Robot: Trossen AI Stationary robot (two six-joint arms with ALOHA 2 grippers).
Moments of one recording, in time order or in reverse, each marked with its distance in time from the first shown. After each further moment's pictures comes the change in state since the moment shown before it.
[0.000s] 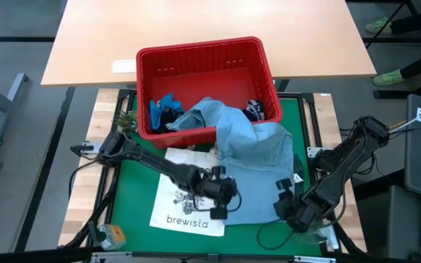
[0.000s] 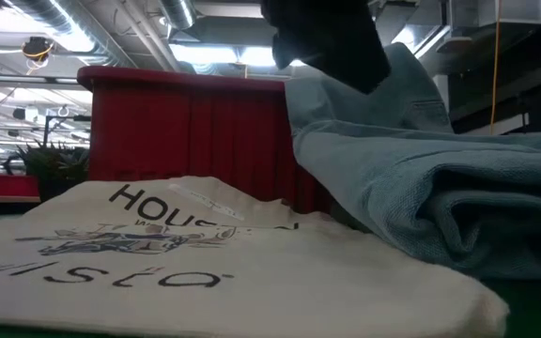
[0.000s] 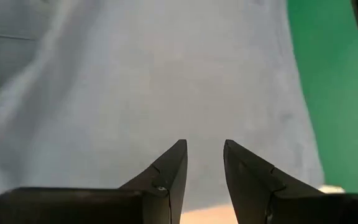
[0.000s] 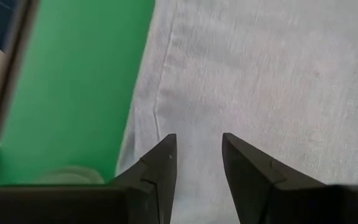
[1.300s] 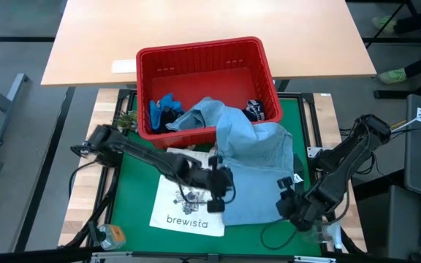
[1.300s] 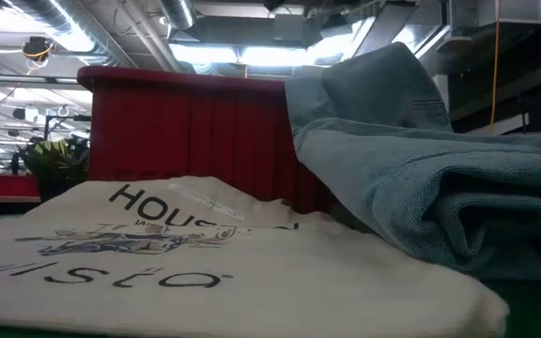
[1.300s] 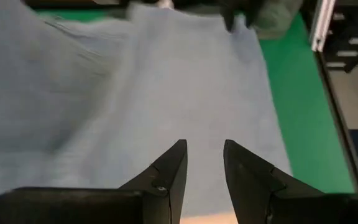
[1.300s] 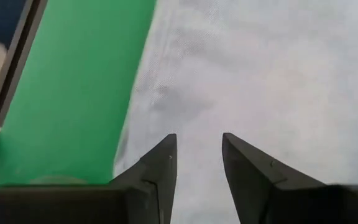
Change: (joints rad) left arm 0.027 -0.167 0.000 -0.013 -0.037 0.043; right arm -0.001 -0.052 0.000 -0.020 0.023 -0.039
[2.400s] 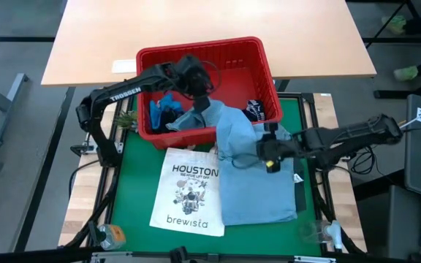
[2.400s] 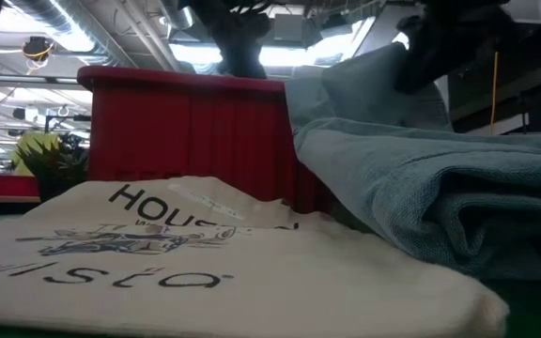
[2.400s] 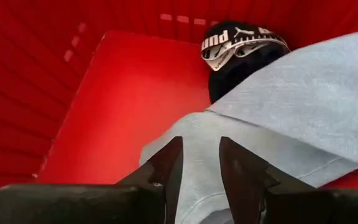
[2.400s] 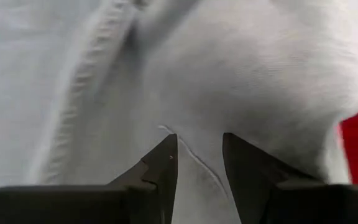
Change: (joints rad) left arm 0.804 -0.180 -0.002 -0.198 0.254 0.393; right arm -0.680 -0.166 0.001 0.091 0.232 -0.653
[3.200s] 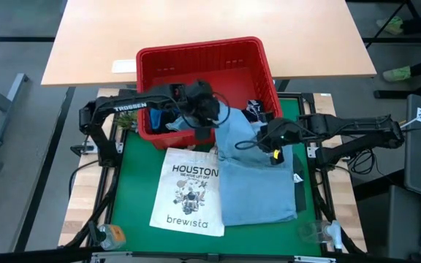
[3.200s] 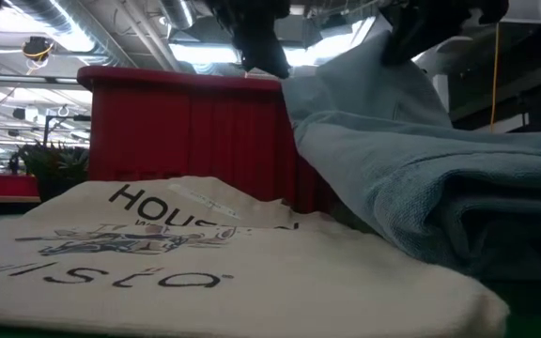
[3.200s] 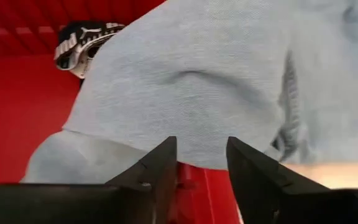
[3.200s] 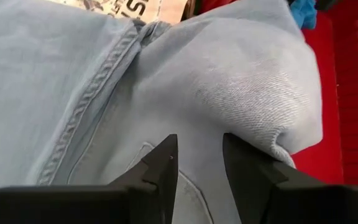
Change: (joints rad) left arm -0.205 0.013 -0.058 0.014 0.187 0.033; right arm -0.145 -0.018 0.130 -0.025 -0.244 -0.263
